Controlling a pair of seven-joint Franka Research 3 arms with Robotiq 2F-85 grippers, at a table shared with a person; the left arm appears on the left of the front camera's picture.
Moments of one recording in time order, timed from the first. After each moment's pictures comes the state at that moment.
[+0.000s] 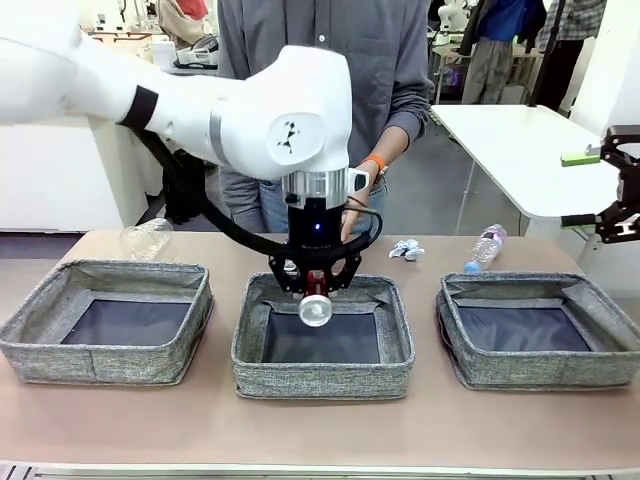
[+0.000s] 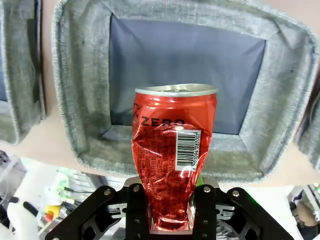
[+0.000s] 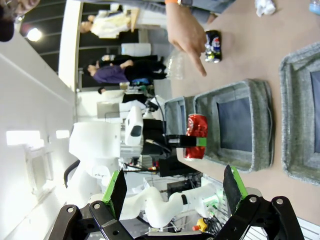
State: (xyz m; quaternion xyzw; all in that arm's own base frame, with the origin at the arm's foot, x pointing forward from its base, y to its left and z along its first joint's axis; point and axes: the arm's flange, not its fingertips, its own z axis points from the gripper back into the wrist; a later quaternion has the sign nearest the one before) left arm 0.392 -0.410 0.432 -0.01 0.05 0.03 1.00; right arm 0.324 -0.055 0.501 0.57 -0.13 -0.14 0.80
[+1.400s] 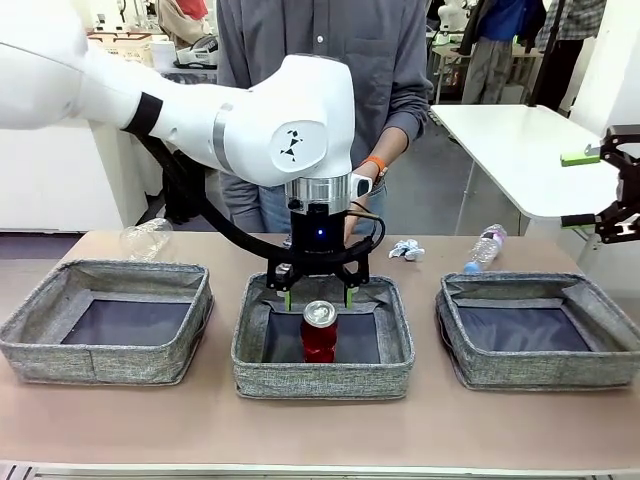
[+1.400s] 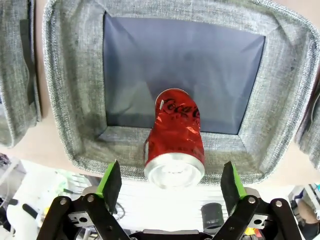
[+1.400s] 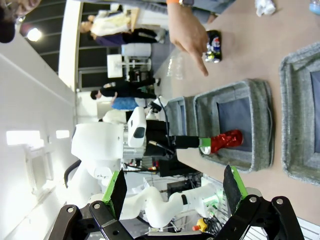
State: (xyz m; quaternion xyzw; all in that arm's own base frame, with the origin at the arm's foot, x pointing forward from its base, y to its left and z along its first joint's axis) left arm 0.390 -0.415 0.430 -0.01 0.05 0.03 1.00; right arm 0.324 -0.055 0.501 0.57 -0.13 -0.14 0.80
